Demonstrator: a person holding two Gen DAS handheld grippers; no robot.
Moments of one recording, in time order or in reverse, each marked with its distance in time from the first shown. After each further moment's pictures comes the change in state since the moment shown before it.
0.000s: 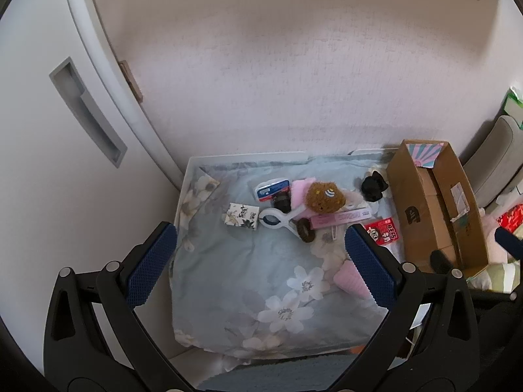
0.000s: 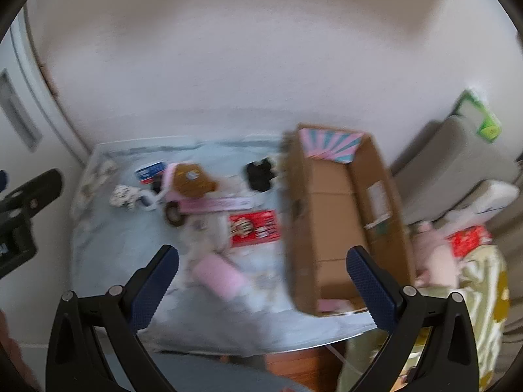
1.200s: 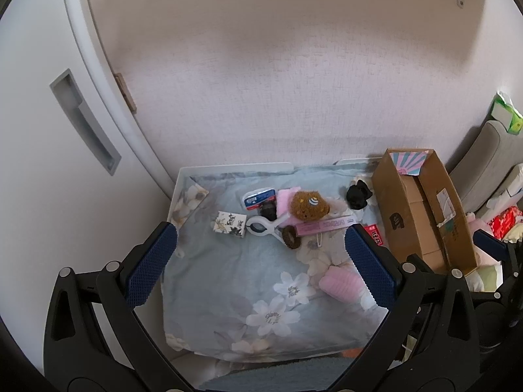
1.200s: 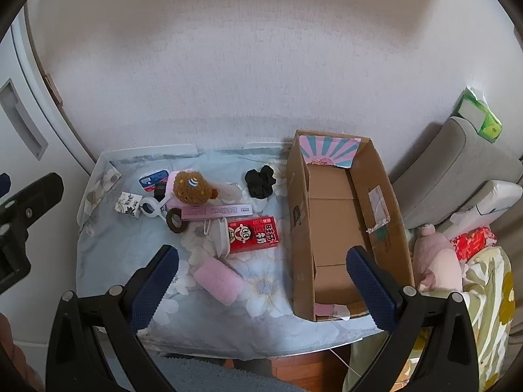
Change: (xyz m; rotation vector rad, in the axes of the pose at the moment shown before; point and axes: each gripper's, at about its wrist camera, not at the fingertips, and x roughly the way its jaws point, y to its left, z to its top) left arm -0.017 -0.010 0.001 0.003 -0.050 -0.034; right arm -0.002 -0.009 0.007 0.014 -0.011 0.082
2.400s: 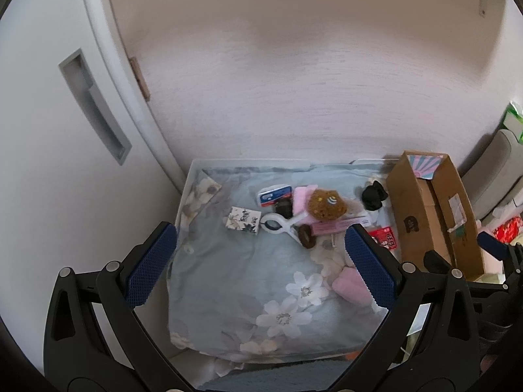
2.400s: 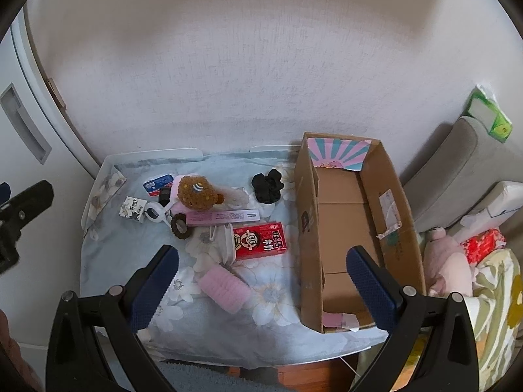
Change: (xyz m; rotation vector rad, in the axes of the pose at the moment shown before) left arm 0.016 0.029 -0.004 -0.060 0.024 0.035; right arm 0.018 -0.007 0.000 0.005 -0.014 0.068
